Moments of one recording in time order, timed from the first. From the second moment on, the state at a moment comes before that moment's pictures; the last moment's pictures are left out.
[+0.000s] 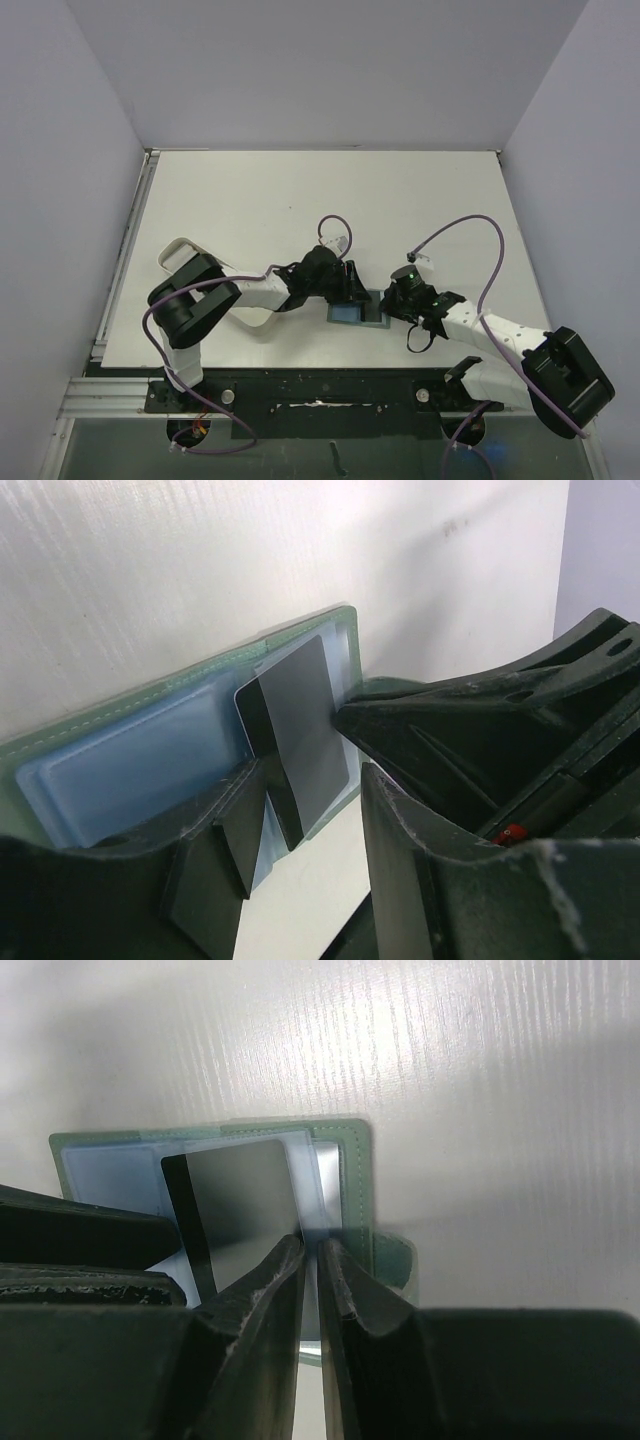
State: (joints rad) left arm -0.91 1.84 0.88 0.36 0.24 -0.99; right arm 0.62 1.15 0.42 -0.20 0.17 0.86
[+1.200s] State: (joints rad) left arm -0.89 1.68 0.97 0.08 0.15 -0.81; right arm 0.63 0.94 0.45 -0.37 0.18 0.86
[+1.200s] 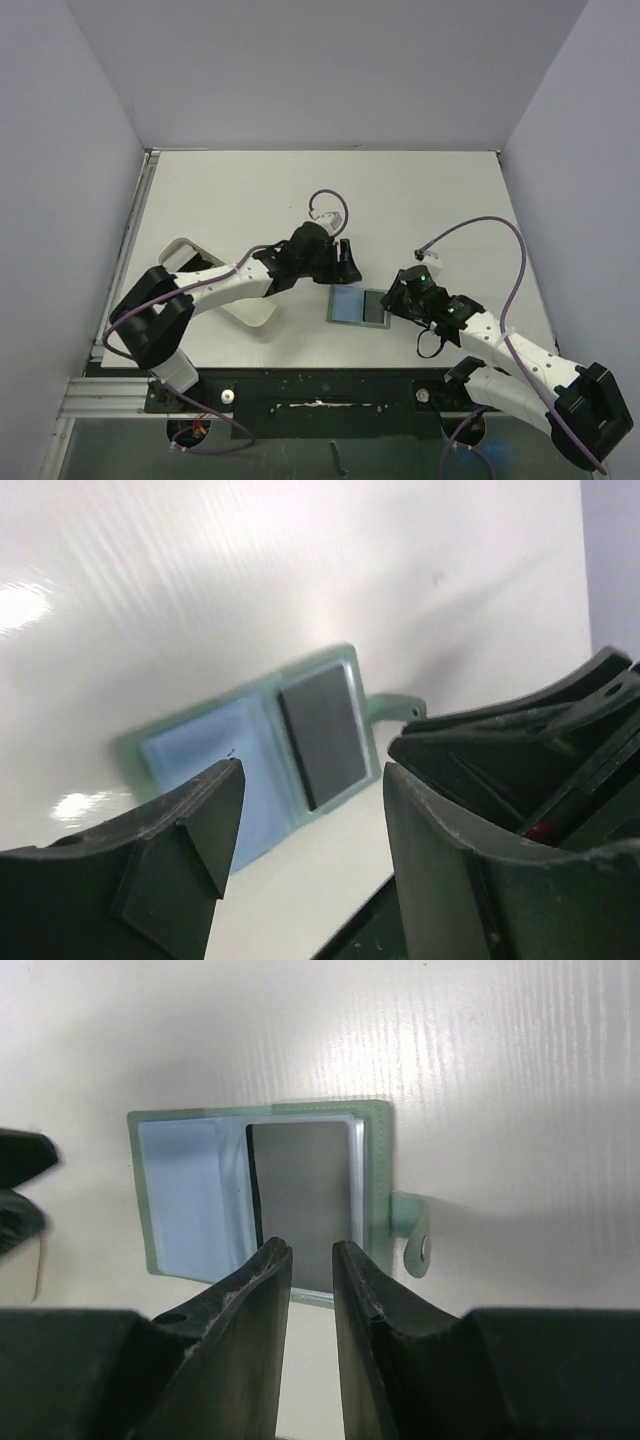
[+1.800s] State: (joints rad) left arm -0.57 1.21 1.09 -0.59 -0.24 -0.19; right arm 0.67 0.96 0.46 -0.37 0.18 0.85
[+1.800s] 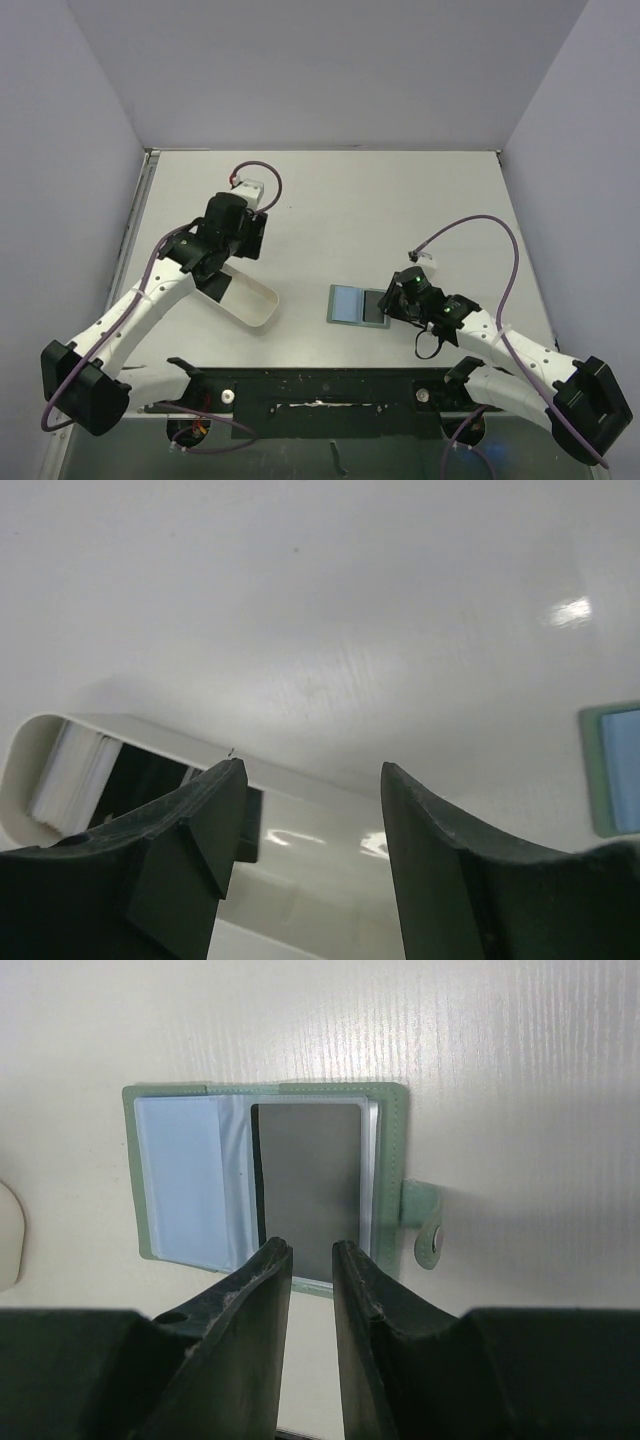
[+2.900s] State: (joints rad) left arm -0.28 1.21 0.60 -0.22 -0.40 0.47; right arm 0.66 0.91 0.48 -0.40 0.18 0.79
